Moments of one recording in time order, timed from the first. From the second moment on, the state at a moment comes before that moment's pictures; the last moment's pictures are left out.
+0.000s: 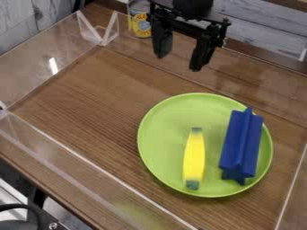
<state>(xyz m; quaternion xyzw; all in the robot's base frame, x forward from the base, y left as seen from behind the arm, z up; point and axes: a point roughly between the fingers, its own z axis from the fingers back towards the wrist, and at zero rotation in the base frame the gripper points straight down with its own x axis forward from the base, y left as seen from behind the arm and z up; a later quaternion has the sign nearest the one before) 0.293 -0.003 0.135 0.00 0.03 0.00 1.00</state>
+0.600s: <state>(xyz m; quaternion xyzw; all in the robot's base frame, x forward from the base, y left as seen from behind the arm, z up) 0.226 -0.057 0.127 -0.01 0.01 0.11 0.99</state>
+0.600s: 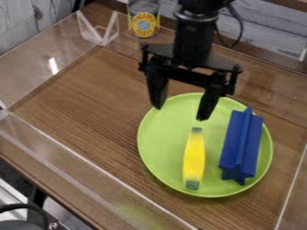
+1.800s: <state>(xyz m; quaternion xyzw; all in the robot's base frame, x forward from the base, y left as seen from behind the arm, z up) 0.216 -0.077 0.071 -0.04 -0.03 0.13 0.99</state>
